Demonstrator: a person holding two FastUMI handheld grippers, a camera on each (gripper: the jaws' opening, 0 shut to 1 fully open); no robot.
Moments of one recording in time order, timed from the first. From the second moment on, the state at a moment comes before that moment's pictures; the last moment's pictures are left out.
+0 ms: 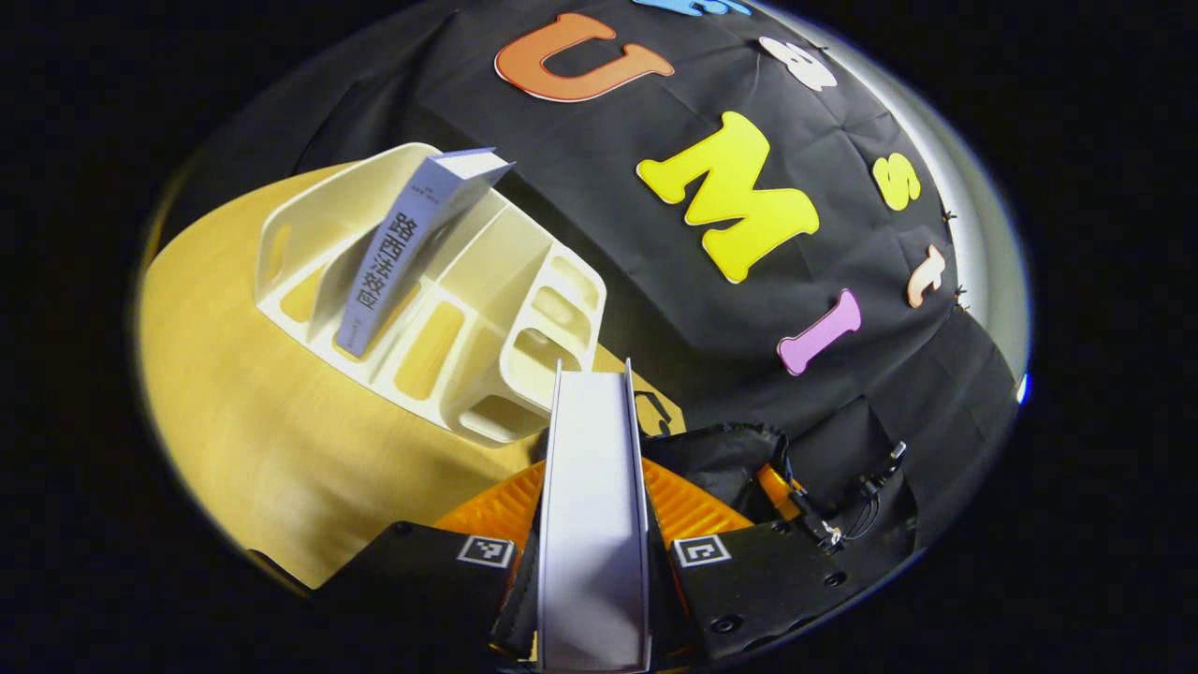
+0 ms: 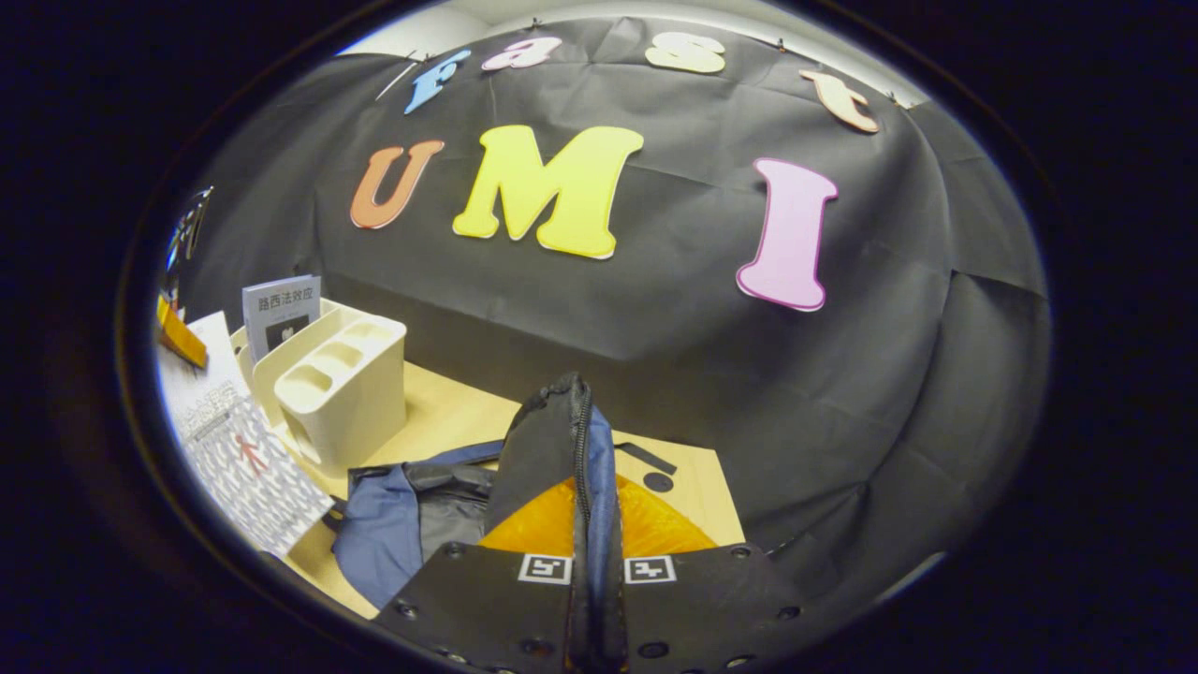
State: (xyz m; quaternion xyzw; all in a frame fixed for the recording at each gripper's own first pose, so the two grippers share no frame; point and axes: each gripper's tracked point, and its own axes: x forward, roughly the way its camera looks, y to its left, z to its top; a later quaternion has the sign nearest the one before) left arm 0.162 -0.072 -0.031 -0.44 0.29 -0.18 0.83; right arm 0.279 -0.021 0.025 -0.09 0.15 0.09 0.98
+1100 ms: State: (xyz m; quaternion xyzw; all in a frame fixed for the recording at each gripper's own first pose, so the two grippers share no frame) left arm 0.230 -0.309 -0.146 -0.51 0.26 -0.19 0.80; right arm 0.264 -0.013 0.051 -0.05 0.11 0.12 0.99
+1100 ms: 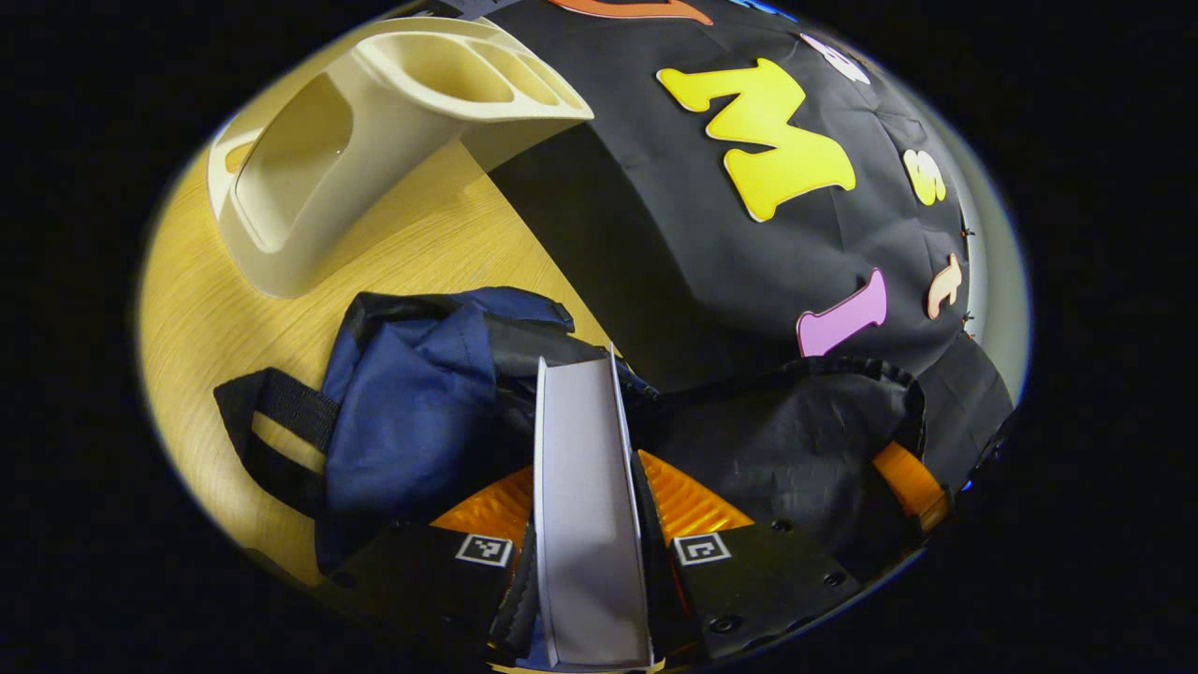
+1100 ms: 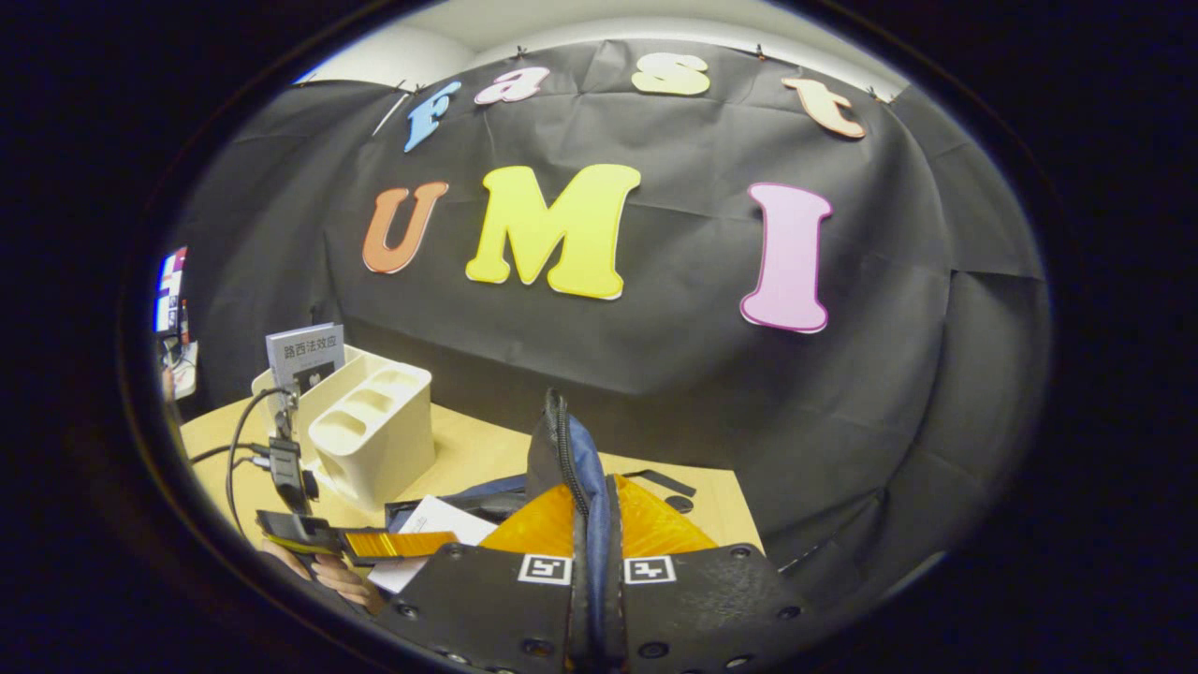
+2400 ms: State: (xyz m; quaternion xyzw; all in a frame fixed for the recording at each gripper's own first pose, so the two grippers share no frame) left arm 0.237 -0.351 -0.170 -0.35 0.29 -0.19 0.87; right arm 0.246 -0.019 0.030 0.02 0.12 0.10 0.99
